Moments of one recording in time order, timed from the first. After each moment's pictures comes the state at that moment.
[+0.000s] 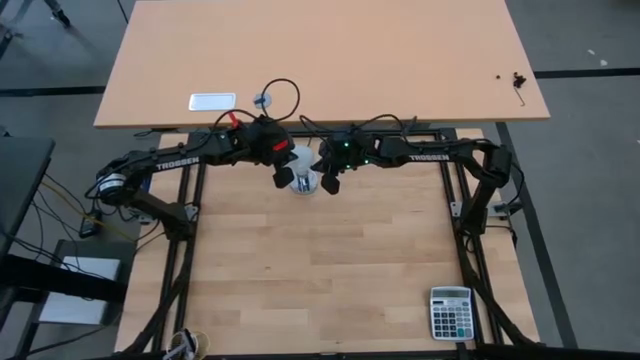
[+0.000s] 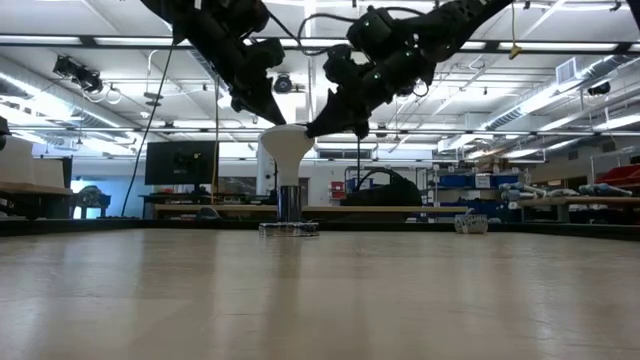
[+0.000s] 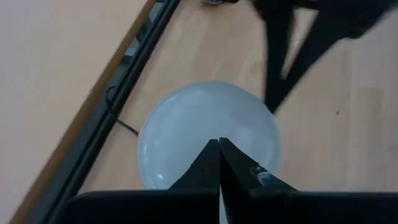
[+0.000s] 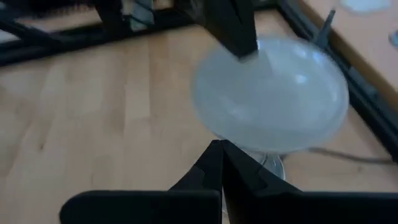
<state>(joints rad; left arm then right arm) 0.44 1.43 1.11 -0.44 0.02 0.14 -0.37 1.76 1.24 -0.08 -0.21 0.00</state>
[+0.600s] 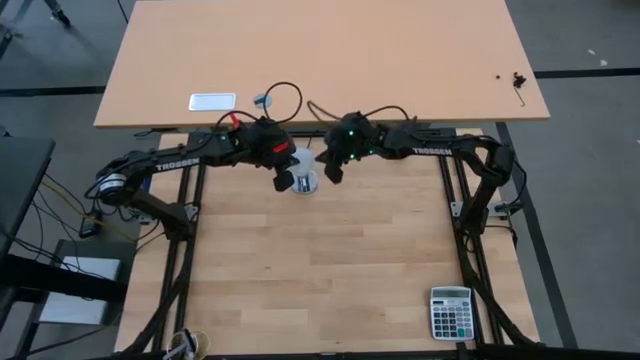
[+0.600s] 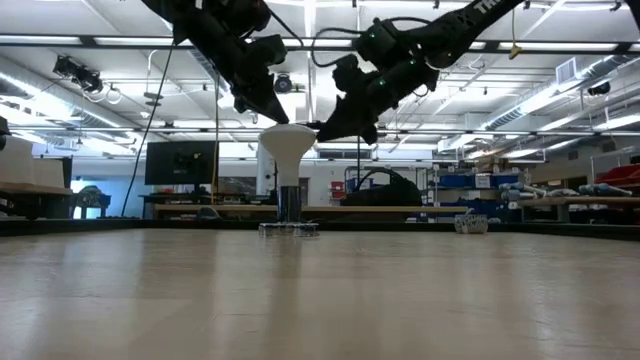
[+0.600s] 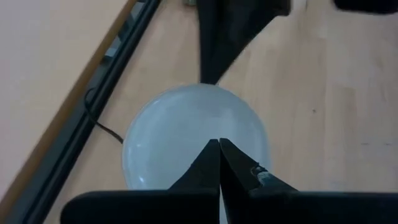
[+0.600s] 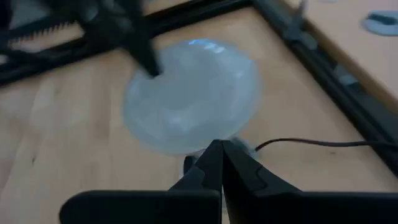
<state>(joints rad) 0.44 1.43 1.11 -0.44 0.06 0.13 -0.45 1.75 1.24 -0.09 -0.29 0.04</state>
